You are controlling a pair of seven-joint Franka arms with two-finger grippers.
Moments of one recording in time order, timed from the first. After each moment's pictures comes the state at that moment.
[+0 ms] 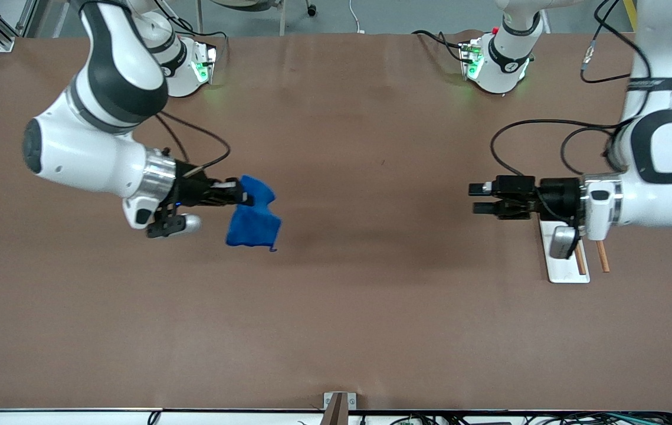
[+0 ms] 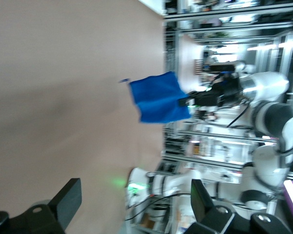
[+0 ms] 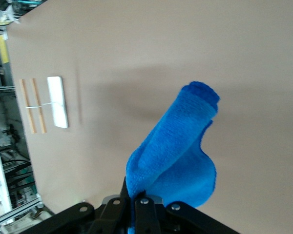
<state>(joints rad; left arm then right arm) 0.13 0.35 -0.22 -1.72 -1.24 1.67 0.46 0.41 0.24 -0.04 -1.68 0.79 1.99 0.08</state>
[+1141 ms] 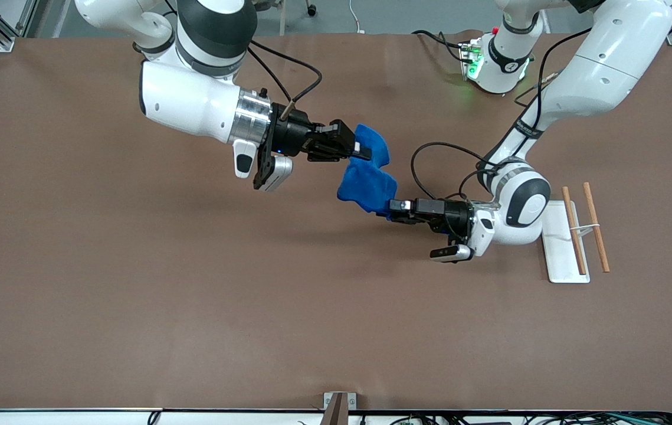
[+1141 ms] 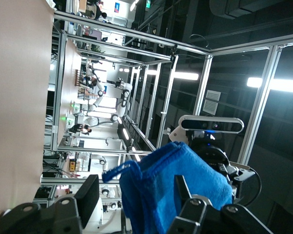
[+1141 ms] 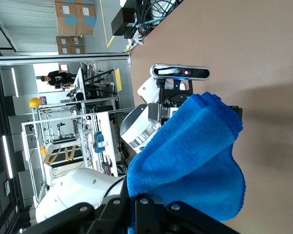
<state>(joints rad) 0.12 0.66 -0.45 -1.82 -1.73 1.64 0.77 0.69 0.25 -0.04 -1.63 1.27 2.36 0.08</state>
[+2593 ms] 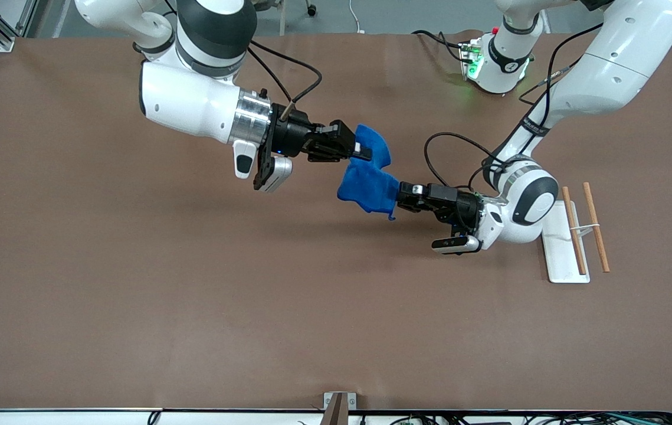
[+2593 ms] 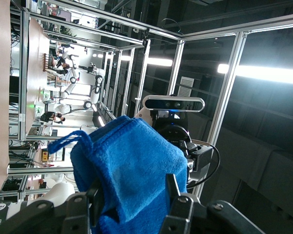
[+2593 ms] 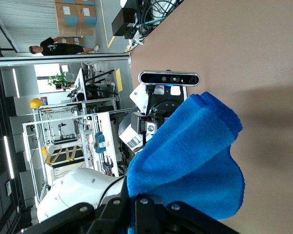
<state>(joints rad) 0.19 0.66 -0.49 -1.84 -1.73 1.53 0.77 0.69 0.25 -0.04 -1.63 1.27 2.36 0.08</state>
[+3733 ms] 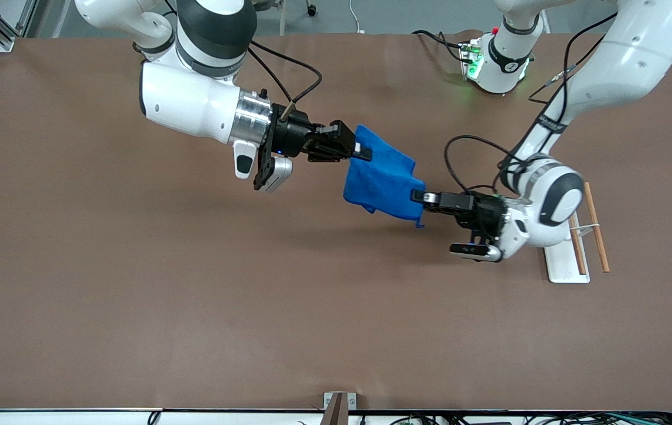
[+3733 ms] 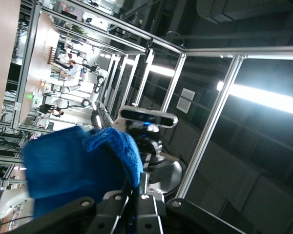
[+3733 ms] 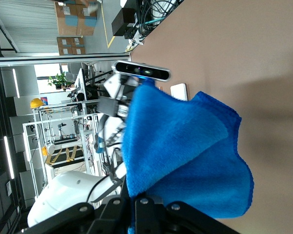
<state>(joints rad) 0.27 0.56 -0.50 -1.80 -1.73 1.56 0.45 0.69 0.25 -0.04 -1.63 1.27 2.36 0.08</state>
